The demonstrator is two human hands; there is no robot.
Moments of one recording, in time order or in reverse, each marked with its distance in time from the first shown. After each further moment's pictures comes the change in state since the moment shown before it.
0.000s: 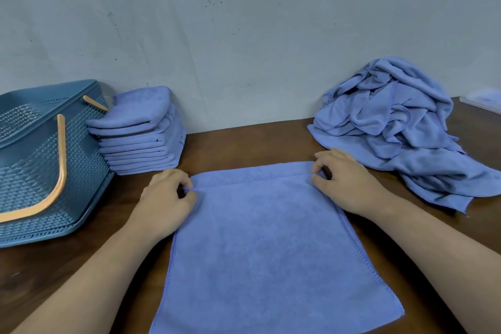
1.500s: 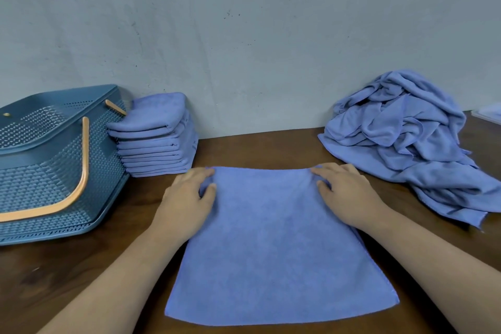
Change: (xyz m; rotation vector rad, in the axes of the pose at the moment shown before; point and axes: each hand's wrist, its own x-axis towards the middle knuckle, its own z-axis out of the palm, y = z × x) left_hand 0.003 0.011 0.012 0.018 0.074 0.048; right_hand 0.002 -0.017 0.019 -0.139 -0.025 0.051
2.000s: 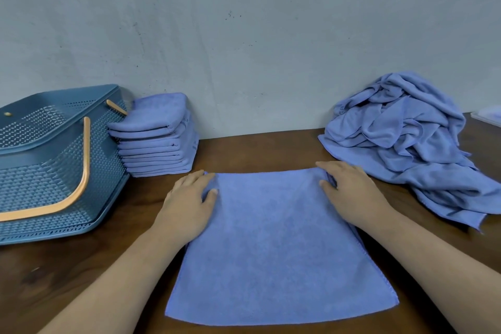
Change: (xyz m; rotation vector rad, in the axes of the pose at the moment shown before) left_hand 0.001 -0.007 0.005 0.091 -0.077 -0.033; right_hand 0.000 0.008 -0.001 0.046 0.086 0.020
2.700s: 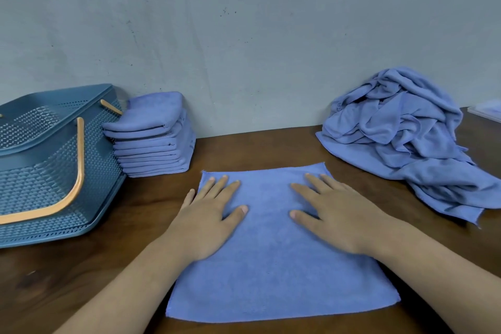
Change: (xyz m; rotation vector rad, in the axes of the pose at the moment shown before) left_hand -0.025 0.037 0.006 0.138 -0.279 0.128; right_hand -0.042 -0.051 -0.021 -0.331 -0.390 -0.180
